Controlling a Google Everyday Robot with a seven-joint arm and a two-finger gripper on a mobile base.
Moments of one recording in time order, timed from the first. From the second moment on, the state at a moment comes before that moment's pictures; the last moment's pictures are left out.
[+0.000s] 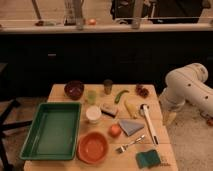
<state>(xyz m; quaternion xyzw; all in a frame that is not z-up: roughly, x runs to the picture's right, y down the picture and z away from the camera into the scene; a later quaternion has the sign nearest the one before) 0.286 0.112 0.683 -0.28 0.02 0.02 0.96</state>
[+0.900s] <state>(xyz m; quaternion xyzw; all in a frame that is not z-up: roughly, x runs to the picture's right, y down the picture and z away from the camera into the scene) 0.245 0.135 0.690 -0.32 -0.06 -0.04 0.95</state>
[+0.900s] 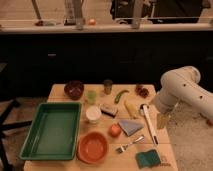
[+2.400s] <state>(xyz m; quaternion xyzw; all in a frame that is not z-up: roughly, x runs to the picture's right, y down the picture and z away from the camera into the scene) 0.161 0.177 0.787 -0.32 -0.10 -0.16 0.93</state>
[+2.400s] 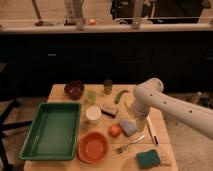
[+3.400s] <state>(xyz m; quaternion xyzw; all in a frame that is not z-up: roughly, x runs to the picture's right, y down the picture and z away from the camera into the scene) 0.169 0.208 0.834 -0.35 -0.07 -0.15 0.92</state>
